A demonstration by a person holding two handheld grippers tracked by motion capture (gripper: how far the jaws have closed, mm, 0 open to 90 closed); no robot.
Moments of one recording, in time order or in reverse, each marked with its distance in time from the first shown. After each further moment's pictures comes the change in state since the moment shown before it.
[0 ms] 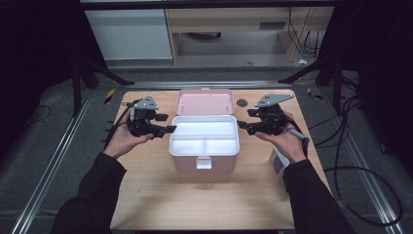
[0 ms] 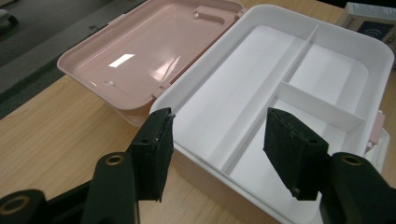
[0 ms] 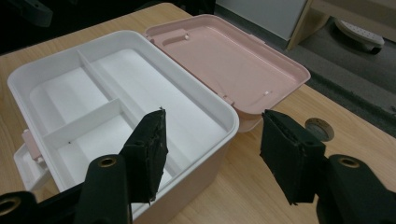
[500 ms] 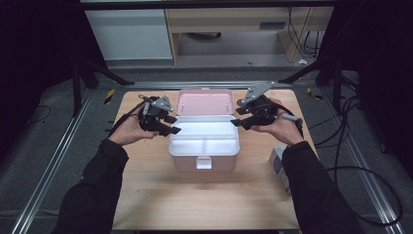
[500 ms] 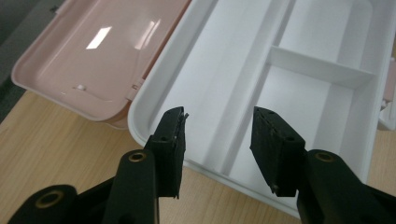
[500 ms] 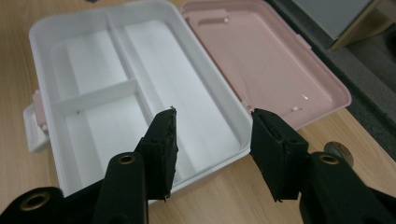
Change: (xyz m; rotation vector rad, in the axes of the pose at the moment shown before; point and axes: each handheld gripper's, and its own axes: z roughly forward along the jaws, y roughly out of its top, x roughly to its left) left arm -0.001 0.019 0.027 0.204 -0.081 0.199; right arm -0.008 0.027 0.025 0.146 0.160 -0.241
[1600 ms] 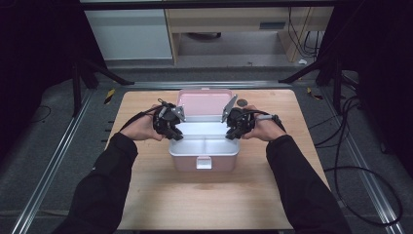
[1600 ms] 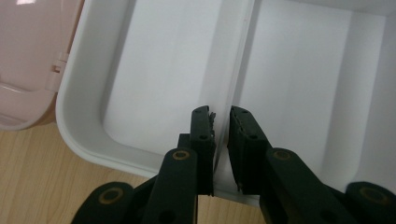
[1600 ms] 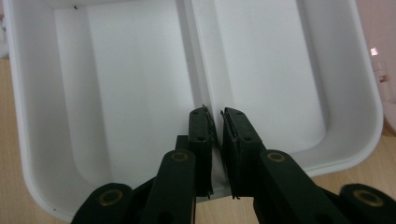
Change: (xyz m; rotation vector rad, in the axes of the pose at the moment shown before) left arm 0.006 0.006 0.041 0.227 -0.135 0.138; right arm 0.009 0.002 0.068 0.359 0.197 -0.199
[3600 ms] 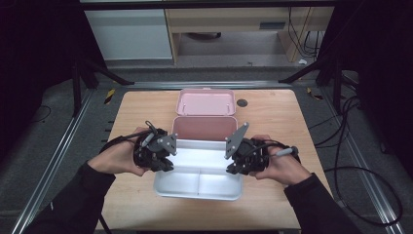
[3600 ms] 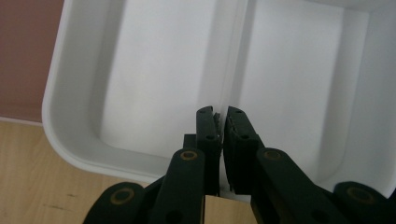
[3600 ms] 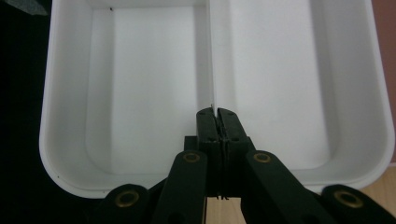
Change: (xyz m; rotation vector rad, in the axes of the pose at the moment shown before) left arm -0.130 -0.002 -0.073 0.062 -0.069 0.091; right arm 0.136 0.002 -0.073 -0.076 0.085 -0.057
